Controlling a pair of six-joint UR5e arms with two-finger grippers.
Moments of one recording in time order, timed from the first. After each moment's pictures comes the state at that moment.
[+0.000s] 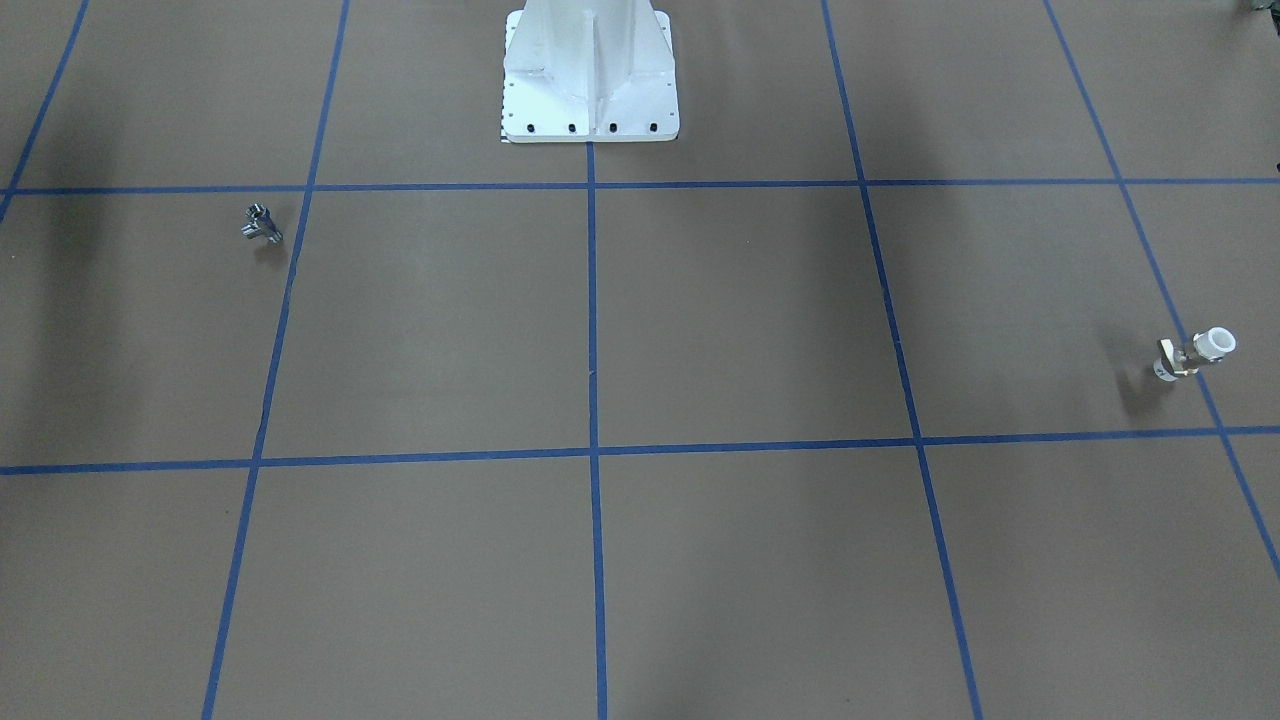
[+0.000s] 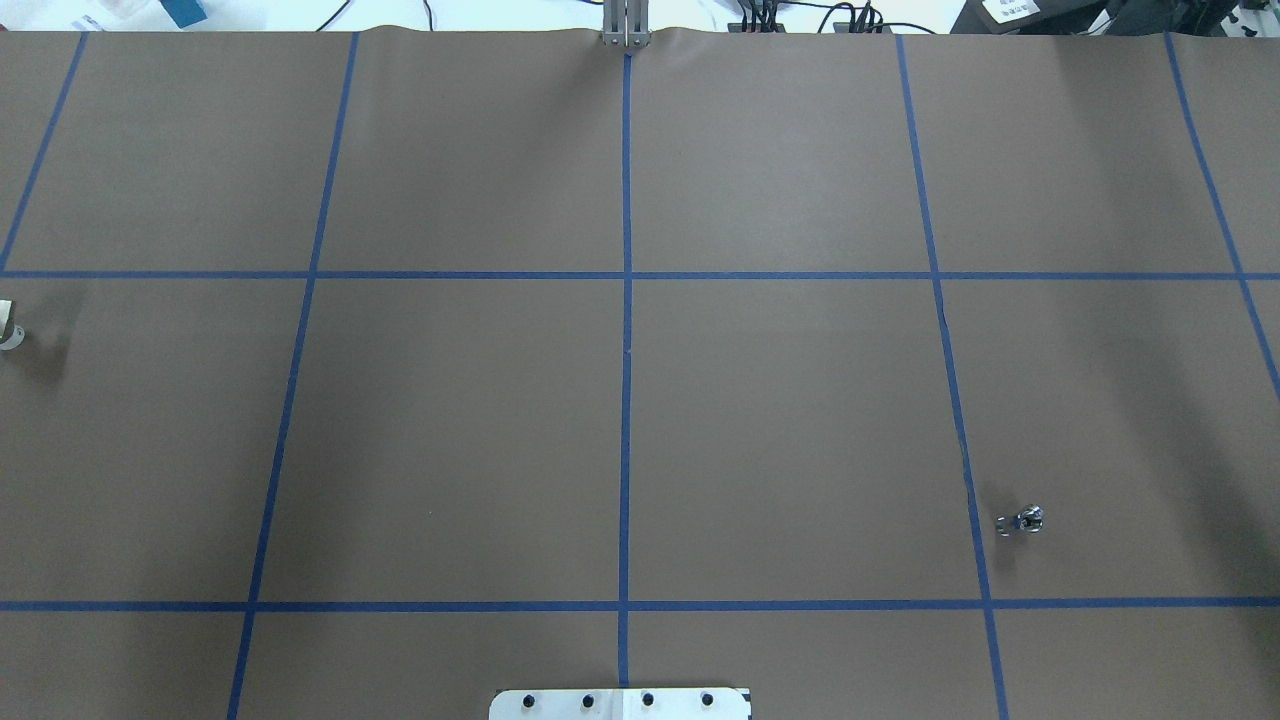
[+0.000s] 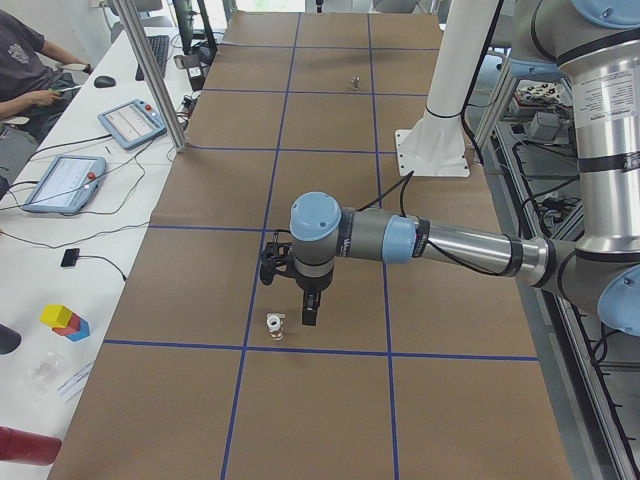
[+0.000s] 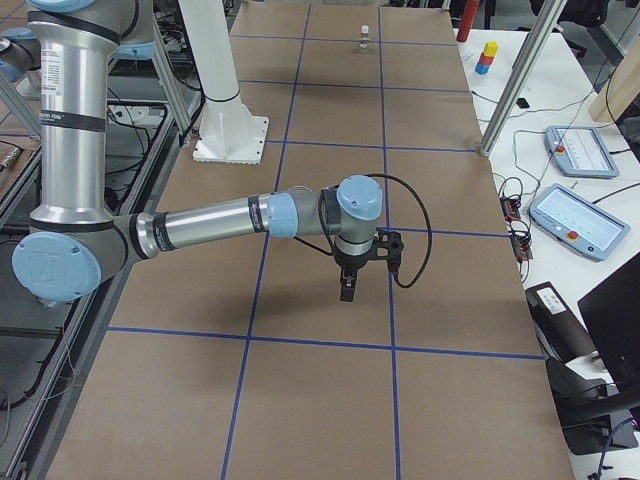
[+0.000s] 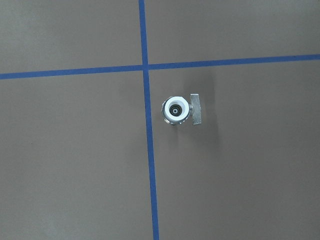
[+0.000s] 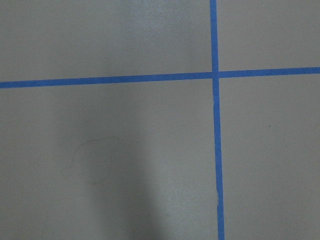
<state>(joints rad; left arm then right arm) -1.54 -1.36 -1.96 -1.48 -2.36 -0.01 1.46 -1.66 1.88 -1.69 2.34 0.20</state>
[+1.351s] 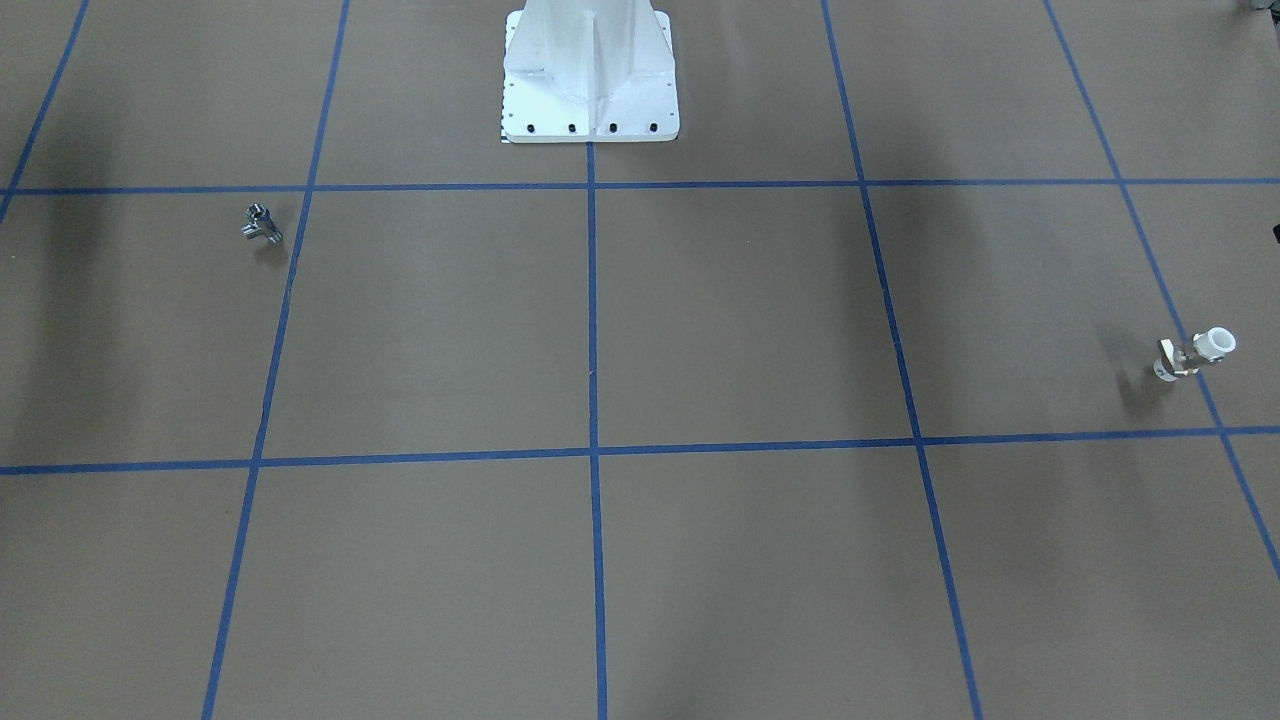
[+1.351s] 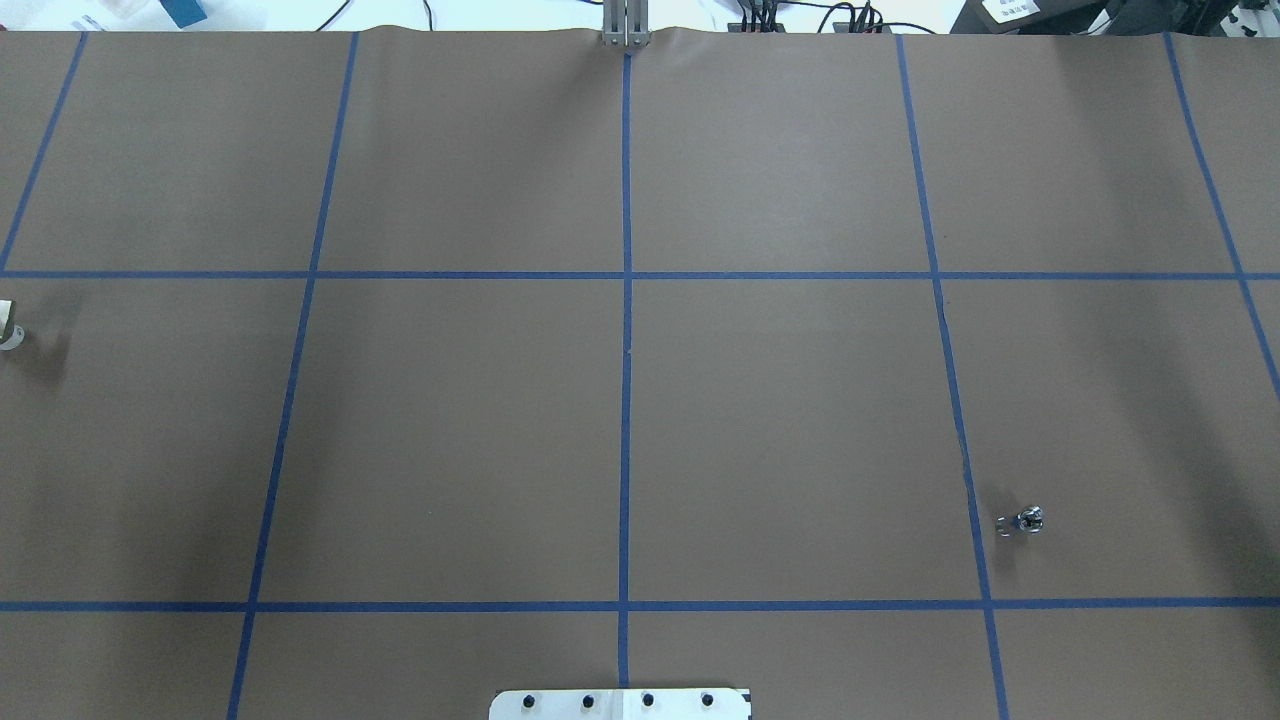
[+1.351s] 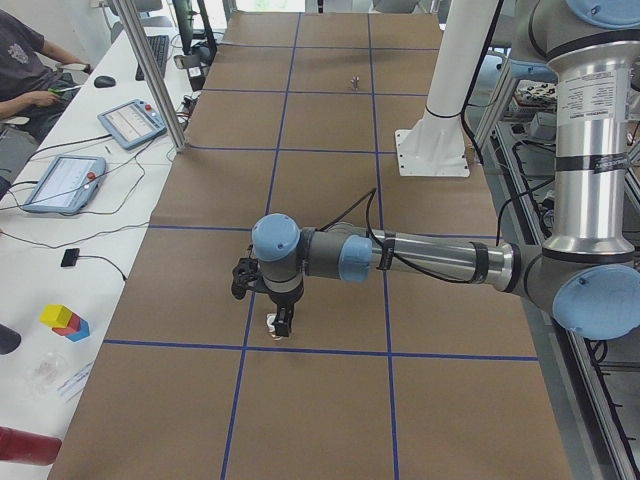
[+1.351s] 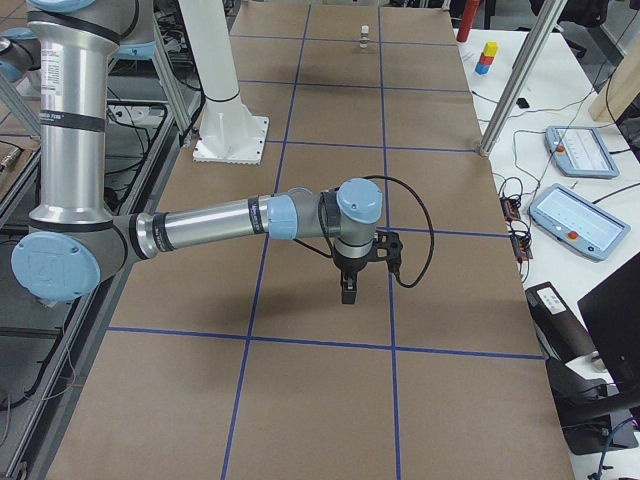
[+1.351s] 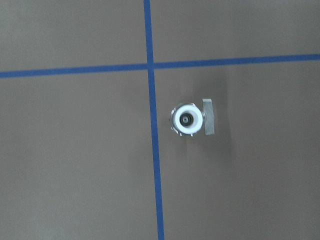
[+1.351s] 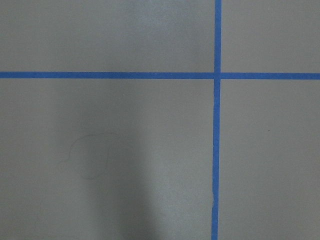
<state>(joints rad) -1.48 -1.52 -1.72 -1.57 -2.37 -0.04 1.46 -1.66 1.88 -1.69 2.34 0.11</state>
